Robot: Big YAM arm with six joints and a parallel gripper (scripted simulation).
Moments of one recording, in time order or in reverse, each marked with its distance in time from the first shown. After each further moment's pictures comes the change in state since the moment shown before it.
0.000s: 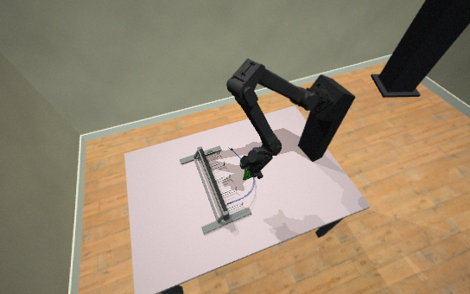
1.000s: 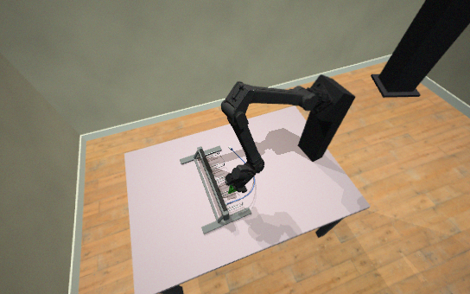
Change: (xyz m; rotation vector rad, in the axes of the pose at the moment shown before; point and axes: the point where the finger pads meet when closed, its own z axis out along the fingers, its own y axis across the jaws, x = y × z) arm -0.006 -0.004 0.130 0.010 -0.016 -0.081
